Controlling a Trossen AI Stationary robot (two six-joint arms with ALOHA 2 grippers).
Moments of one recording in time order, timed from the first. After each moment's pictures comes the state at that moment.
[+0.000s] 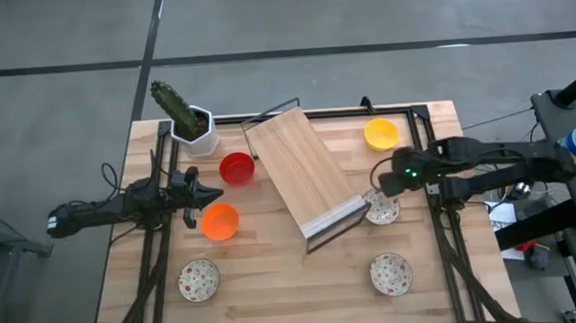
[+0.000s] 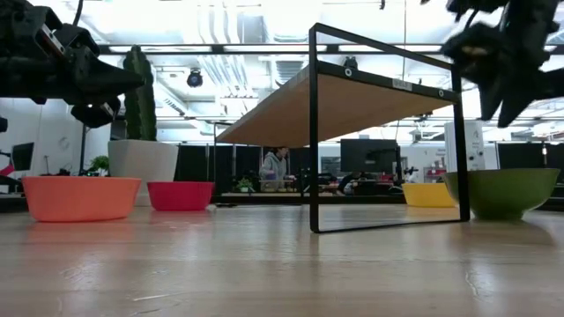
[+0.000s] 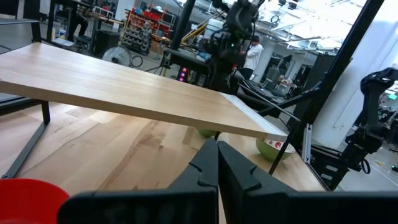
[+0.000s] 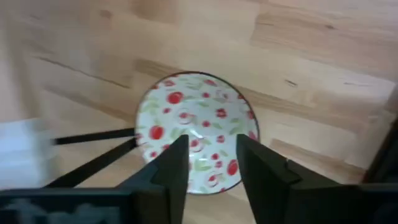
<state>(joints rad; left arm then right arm) 0.07 0.04 0.01 -0.01 -0.02 -0.35 -0.09 0.90 0.78 -1.13 0.03 1.25</state>
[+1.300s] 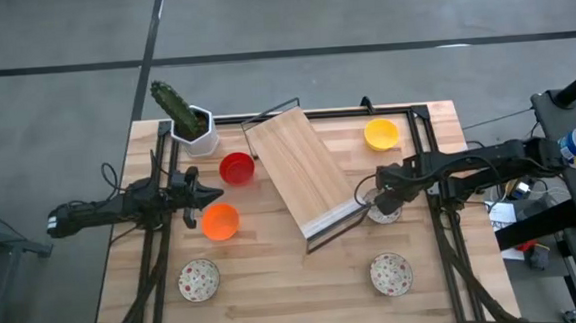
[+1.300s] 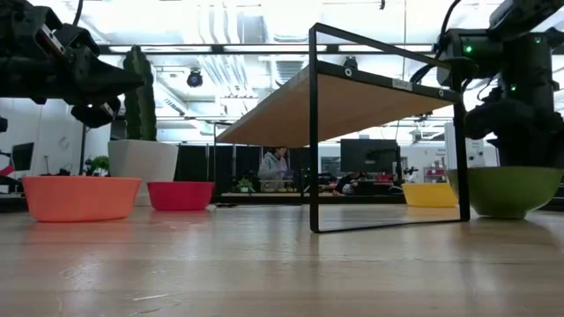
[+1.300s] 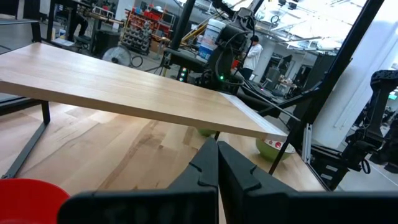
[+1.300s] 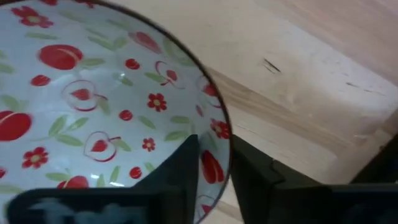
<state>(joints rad) 0.07 0.04 0.01 -0.01 -0.02 -0.35 -0.11 1.09 0.55 -0.96 -0.03 1.01</state>
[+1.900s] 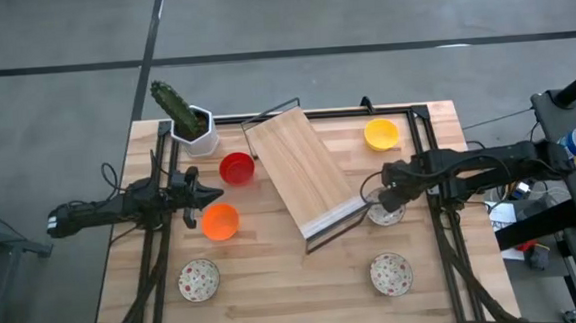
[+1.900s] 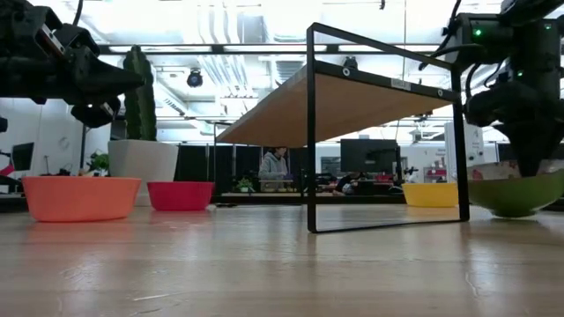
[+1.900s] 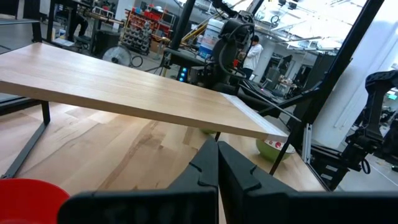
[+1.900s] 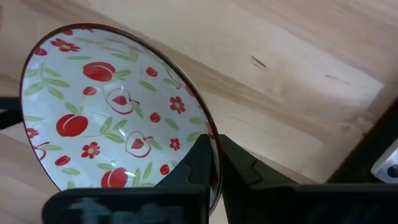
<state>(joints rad) 0.07 0.04 0.01 -0.01 -0.02 -0.35 -0.11 0.98 0.58 -1.04 -0.02 1.05</state>
